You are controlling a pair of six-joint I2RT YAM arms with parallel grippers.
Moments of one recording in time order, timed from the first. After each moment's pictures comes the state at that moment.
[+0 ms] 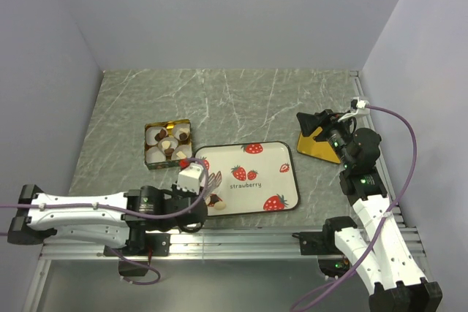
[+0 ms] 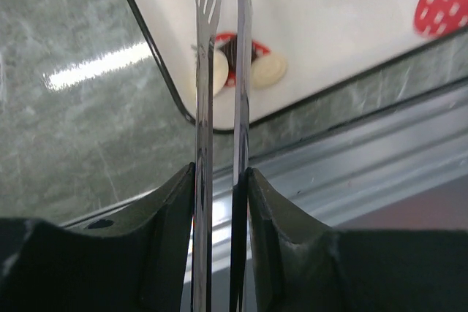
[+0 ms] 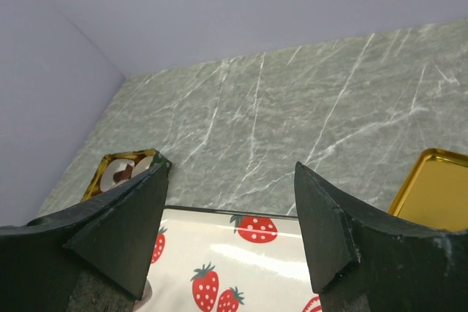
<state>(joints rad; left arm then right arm) -1.48 0.92 0.81 -0.97 -0.62 -1.08 0.12 0.69 0.64 0.07 -0.23 0.47</state>
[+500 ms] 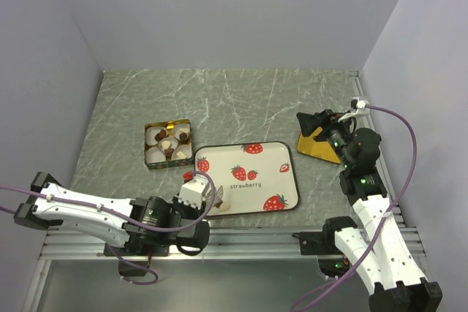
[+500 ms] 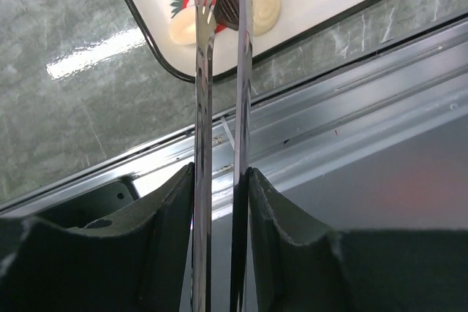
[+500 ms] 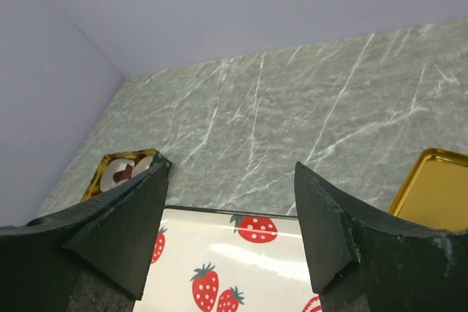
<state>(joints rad) -1.72 1.01 0.90 -1.16 -0.63 -1.30 0.12 0.69 0.64 0.07 -0.23 0.47</state>
